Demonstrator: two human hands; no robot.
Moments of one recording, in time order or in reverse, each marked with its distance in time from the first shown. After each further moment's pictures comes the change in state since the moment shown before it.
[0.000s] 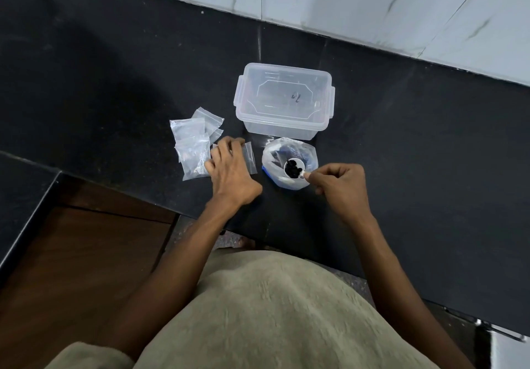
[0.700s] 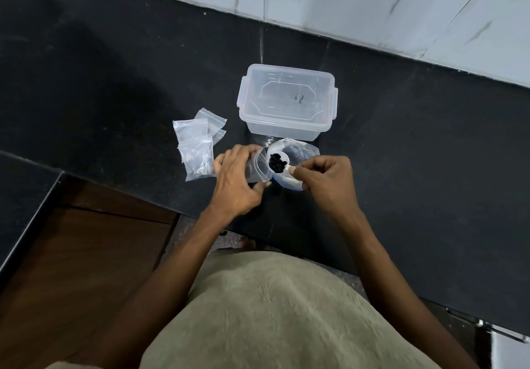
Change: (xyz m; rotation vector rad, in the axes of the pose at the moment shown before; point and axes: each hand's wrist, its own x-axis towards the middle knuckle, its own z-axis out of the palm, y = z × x) left_hand -0.016 -0.018 -0.004 -0.362 0.075 0.321; right_hand -0.001 -0.014 0.026 -0.019 -0.039 -0.155
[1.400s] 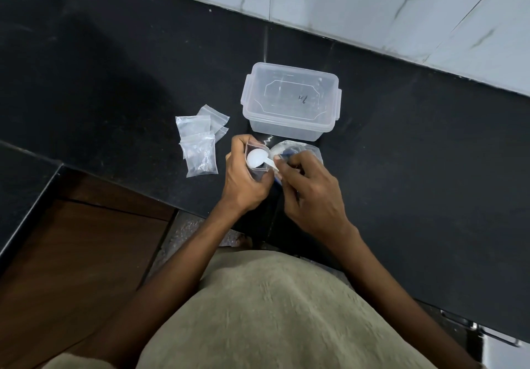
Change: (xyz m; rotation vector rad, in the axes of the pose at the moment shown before) left_hand 0.001 0.027 -0.001 -0.428 0.191 -0.026; right_hand -0.017 0.016 0.019 -0.604 0.121 -0.906
